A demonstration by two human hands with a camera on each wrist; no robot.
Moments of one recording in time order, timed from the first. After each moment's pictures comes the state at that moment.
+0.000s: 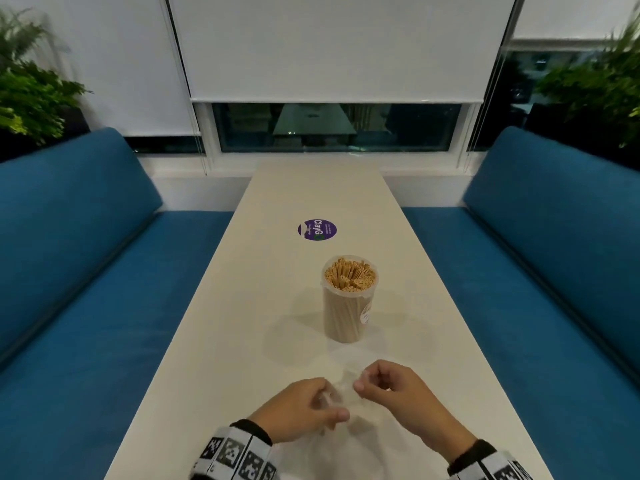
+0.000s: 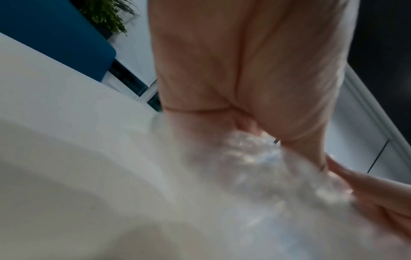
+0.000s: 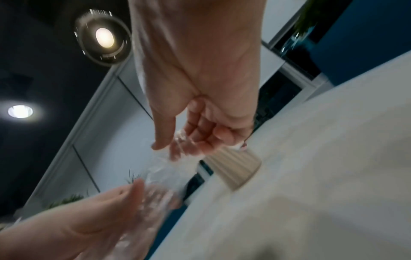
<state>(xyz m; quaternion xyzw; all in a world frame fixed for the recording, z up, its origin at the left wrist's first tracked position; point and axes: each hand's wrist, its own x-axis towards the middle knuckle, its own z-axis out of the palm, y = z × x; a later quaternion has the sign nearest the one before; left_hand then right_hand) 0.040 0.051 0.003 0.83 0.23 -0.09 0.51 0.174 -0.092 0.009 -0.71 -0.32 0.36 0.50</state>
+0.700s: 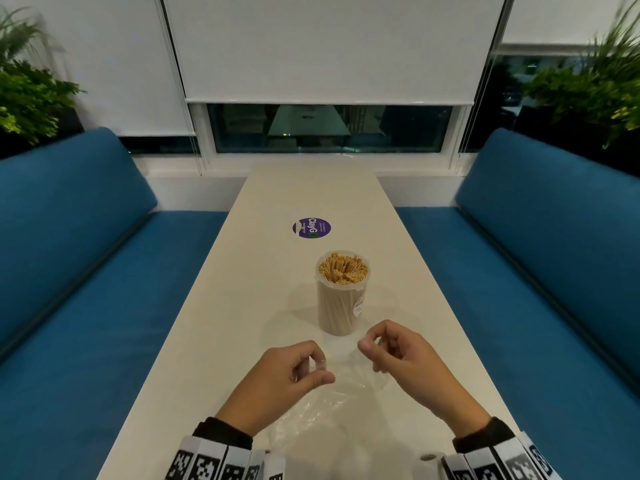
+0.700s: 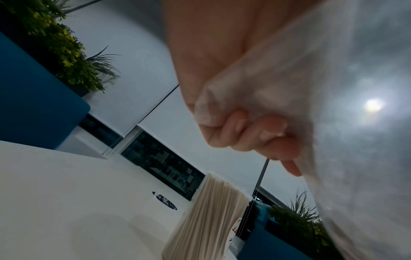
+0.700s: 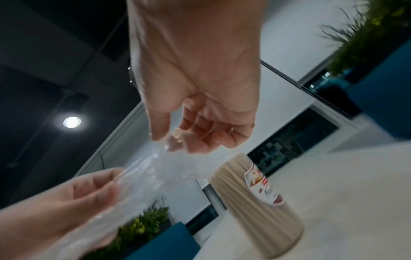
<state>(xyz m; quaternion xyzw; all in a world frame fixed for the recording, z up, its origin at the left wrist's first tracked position) 0.018 0.043 0.047 0.87 0.18 0.15 0.43 0.171 -0.105 0.064 -0.73 -0.38 0.26 0.50</state>
